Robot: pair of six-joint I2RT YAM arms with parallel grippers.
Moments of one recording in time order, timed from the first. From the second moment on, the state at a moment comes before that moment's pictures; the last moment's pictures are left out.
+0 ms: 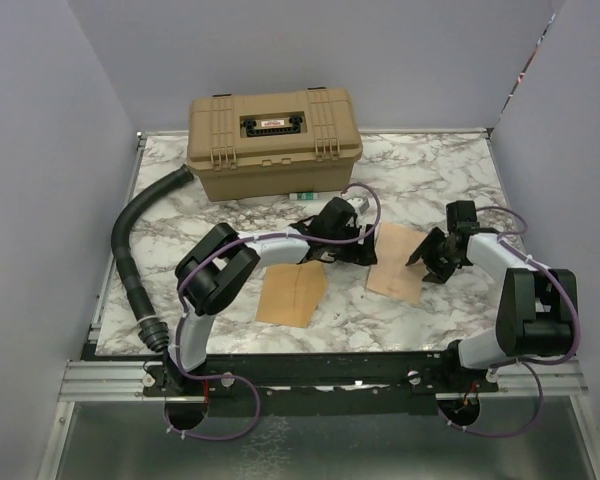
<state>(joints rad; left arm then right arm) -0.84 2.00 1.26 0.05 0.26 -0.53 -0.02 1.47 0.76 -0.52 -0.13 0.71</state>
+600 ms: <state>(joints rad) -0.83 2.15 1.35 0.14 0.38 -0.66 -0.03 1.52 0.76 -0.41 -0.26 0.73</state>
